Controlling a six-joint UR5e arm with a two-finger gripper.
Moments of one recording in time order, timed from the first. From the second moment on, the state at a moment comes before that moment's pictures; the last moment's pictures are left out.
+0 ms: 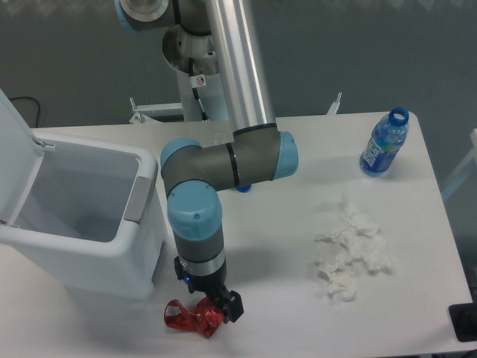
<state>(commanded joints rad) 2.26 -2.21 -1.43 -0.83 1.53 1.00</state>
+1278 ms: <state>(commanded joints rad) 2.25 -2.26 -1.43 -0.82 1.54 0.96</state>
